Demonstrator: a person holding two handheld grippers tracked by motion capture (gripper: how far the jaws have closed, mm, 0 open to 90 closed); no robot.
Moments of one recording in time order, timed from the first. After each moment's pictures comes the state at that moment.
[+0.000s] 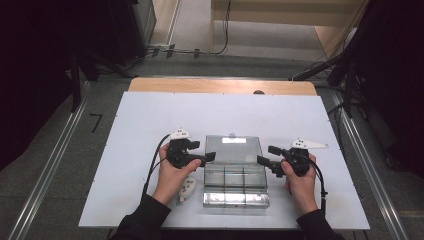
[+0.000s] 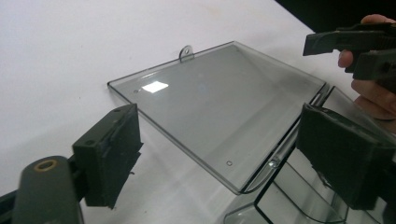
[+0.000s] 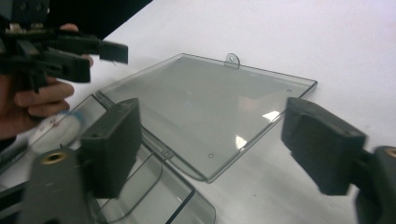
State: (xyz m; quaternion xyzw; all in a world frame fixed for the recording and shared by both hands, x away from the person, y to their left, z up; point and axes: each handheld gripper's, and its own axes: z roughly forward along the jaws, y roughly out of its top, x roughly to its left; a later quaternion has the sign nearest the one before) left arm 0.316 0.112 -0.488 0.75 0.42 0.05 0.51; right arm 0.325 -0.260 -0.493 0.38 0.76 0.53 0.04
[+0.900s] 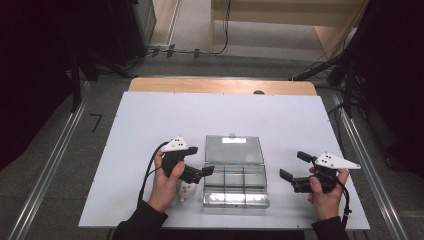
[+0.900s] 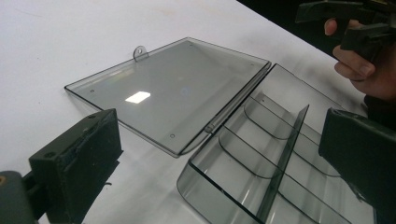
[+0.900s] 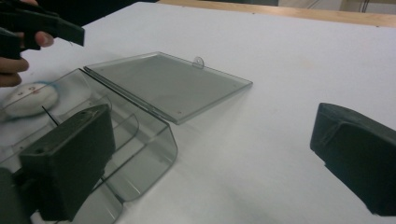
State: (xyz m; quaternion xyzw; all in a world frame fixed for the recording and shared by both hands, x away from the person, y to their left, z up) left arm 0.282 0.118 -0.478 0.77 0.35 0.05 0.53; right arm 0.277 -0.311 -0.477 0.36 0.76 0.52 0.15
